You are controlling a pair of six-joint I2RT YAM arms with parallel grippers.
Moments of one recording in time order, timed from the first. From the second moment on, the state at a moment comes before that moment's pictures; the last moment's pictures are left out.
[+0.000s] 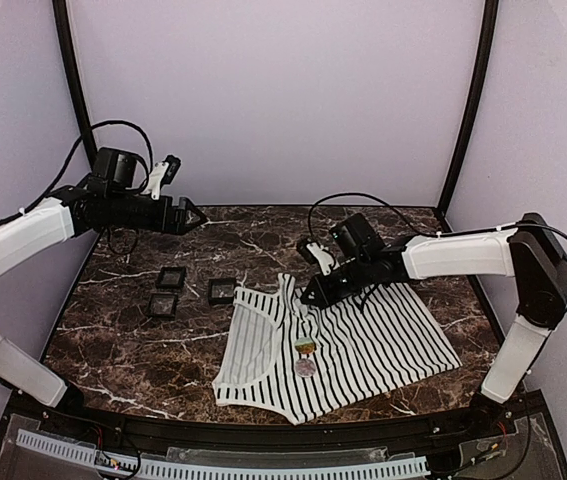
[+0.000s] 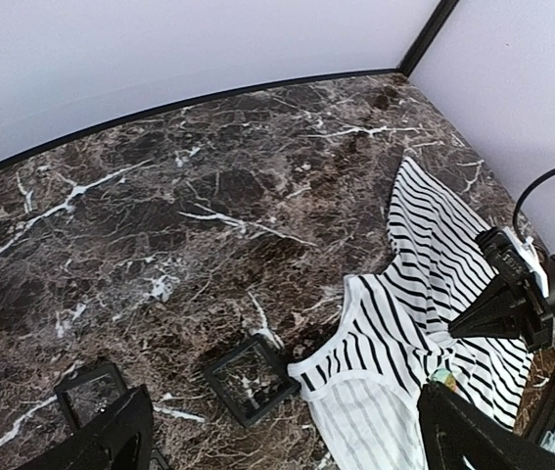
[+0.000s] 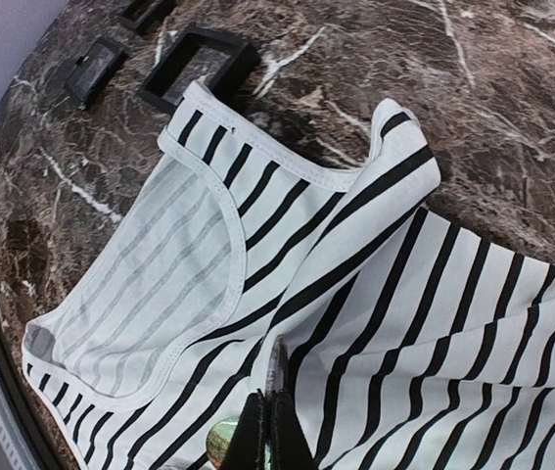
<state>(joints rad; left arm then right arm) -0.40 1.41 1.23 -0.42 0.32 -0.12 0.76 1.74 1.10 -0.23 -0.28 0.20</state>
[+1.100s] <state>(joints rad) -0.66 1.44 0.95 -0.11 0.40 -0.48 0.87 1.61 0.90 -0.08 -0.31 0.49</state>
